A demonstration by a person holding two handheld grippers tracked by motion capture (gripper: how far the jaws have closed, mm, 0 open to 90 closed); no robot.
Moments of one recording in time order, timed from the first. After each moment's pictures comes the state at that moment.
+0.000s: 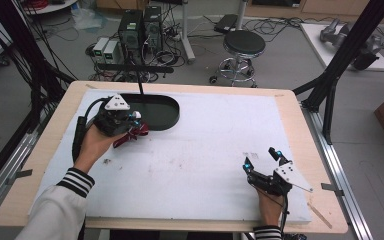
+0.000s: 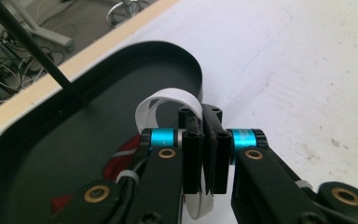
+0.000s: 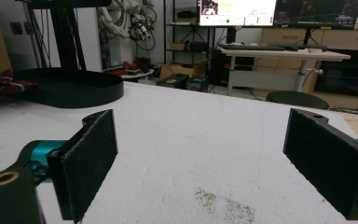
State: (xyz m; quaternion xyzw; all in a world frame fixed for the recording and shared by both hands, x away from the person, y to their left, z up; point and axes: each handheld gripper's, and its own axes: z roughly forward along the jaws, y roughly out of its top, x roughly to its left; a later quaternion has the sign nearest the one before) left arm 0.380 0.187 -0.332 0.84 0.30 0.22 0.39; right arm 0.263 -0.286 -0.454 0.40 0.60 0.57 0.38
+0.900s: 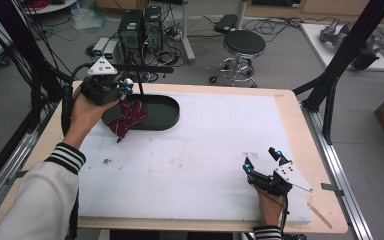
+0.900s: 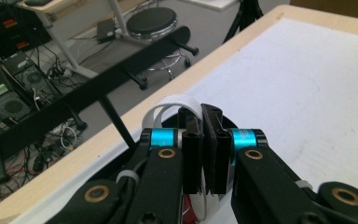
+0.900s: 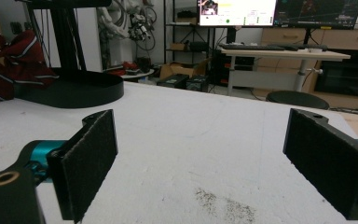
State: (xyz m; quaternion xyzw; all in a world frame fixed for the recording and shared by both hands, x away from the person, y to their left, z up) left arm 0.413 0.204 -0.255 0.80 0.31 0.28 0.44; right arm 0.263 -0.286 -0.454 0.40 0.61 0.57 0.38
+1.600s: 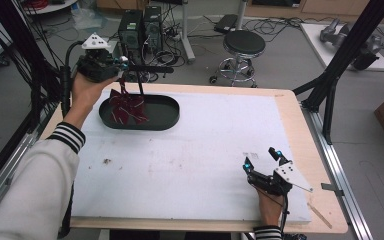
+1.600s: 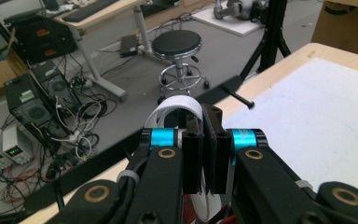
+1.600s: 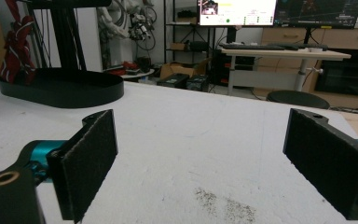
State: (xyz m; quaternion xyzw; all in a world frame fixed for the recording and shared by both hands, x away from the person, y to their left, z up) left arm 0.455 0.212 -0.229 0.76 0.34 0.30 0.46; right arm 0.264 -0.287 -0.453 0.40 0.60 0.57 0.38
